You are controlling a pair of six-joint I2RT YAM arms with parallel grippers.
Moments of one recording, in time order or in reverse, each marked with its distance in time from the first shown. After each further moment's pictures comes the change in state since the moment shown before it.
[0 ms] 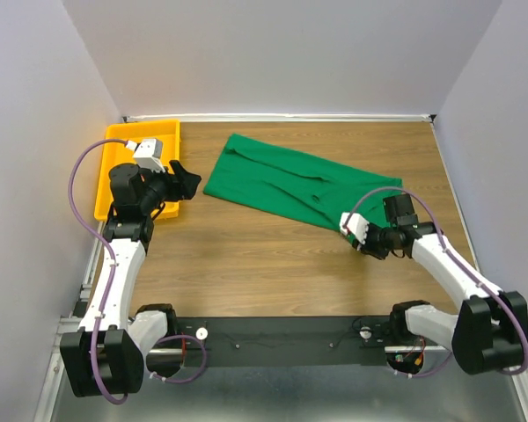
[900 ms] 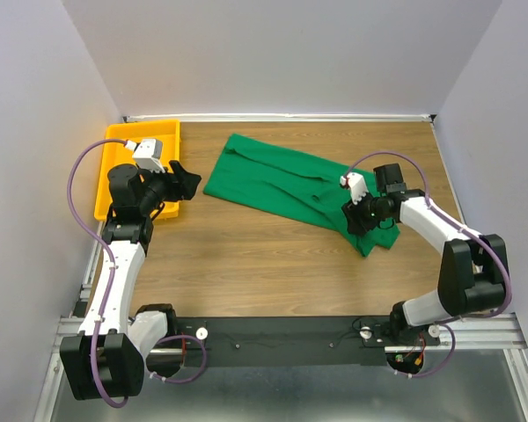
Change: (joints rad) left arm 0.000 -0.019 0.000 0.000 0.009 0.010; right arm 0.000 0.364 0.286 0.111 0.030 0.555
